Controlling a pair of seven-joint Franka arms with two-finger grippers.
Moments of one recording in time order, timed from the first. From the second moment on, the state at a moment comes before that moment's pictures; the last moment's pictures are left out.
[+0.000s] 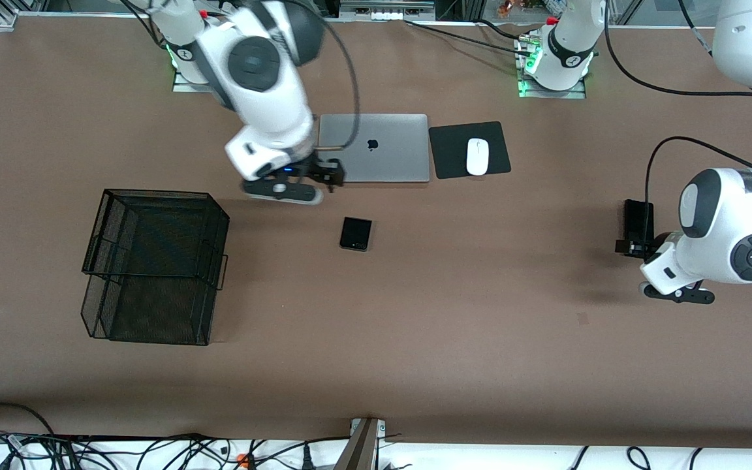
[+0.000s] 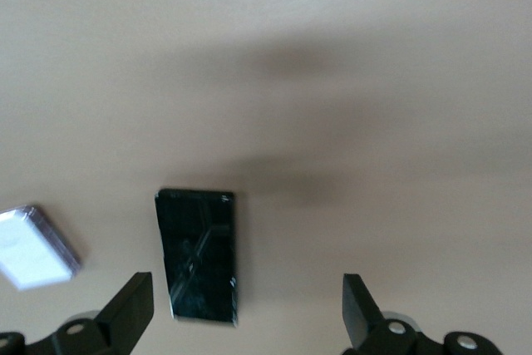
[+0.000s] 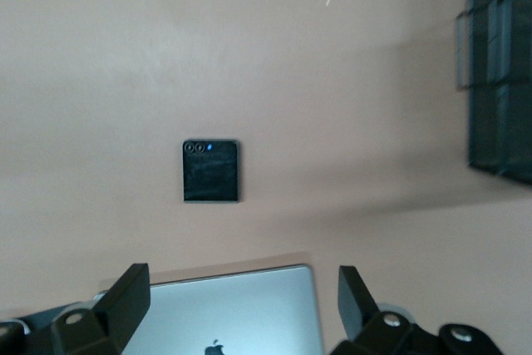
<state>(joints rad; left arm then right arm) 0.23 0.54 -0.15 -1.67 0.23 1.91 0.11 0.64 0.38 0.05 -1.55 -0.03 1.92 0.86</state>
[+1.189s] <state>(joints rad) 0.44 0.54 -0.16 -2.02 0.34 2.39 0.26 0.71 0.80 0.04 -1.54 -0.05 2.36 0.98</state>
